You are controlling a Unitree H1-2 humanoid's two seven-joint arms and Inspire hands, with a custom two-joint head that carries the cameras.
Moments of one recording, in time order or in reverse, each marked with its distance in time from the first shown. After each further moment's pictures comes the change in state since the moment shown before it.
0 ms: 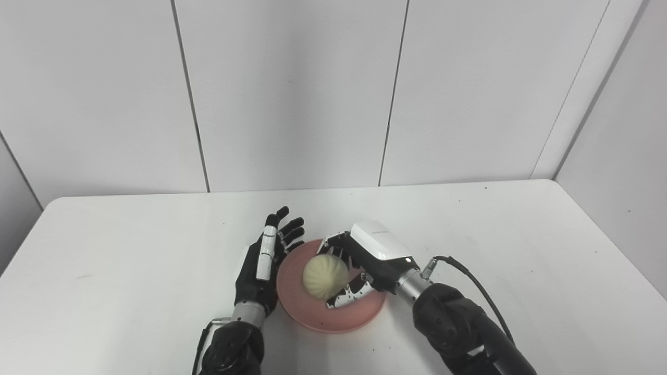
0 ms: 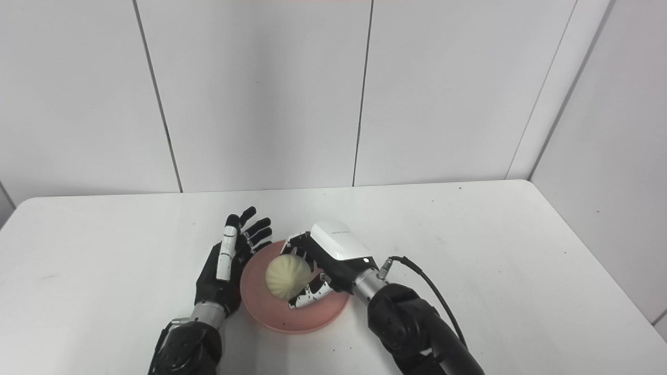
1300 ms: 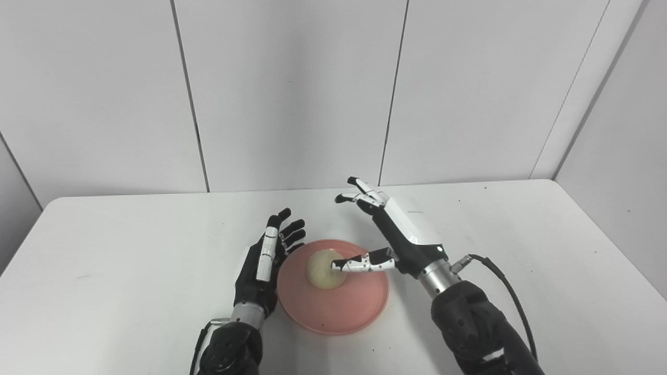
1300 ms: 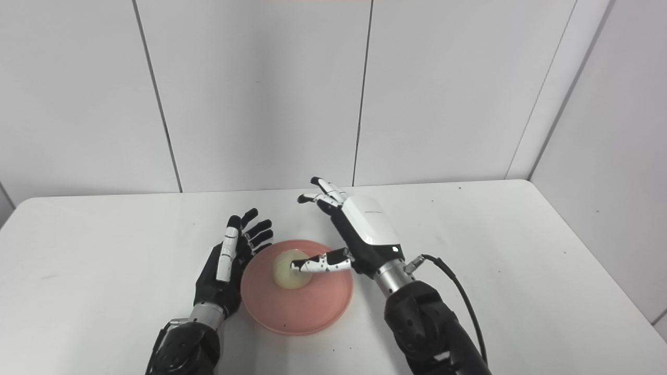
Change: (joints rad) left arm 0.012 0.003 0.000 -0.032 0.022 0.025 -0.010; right arm 0.079 0.089 -0.199 -0.067 0.044 -0.039 -0.222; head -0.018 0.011
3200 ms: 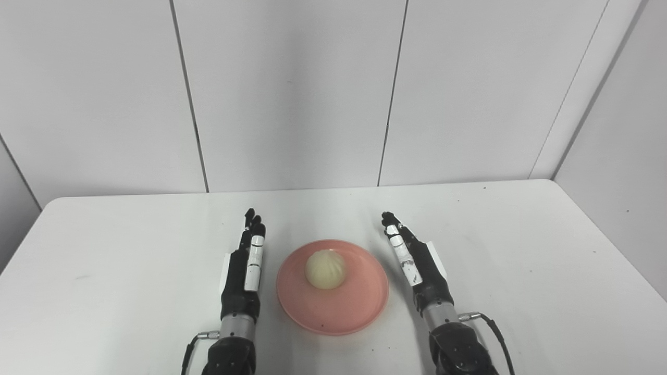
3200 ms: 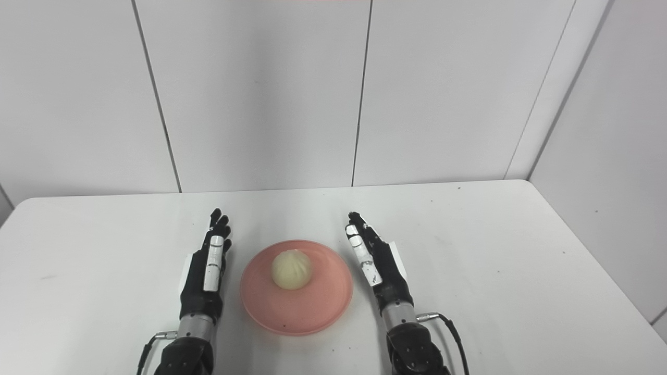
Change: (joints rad) left arm 0.055 -0.001 -0.021 -0.017 0.170 -0.148 0.169; right arm 0.087 0.179 -0.187 0.163 0.532 0.071 -0.052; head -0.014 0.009
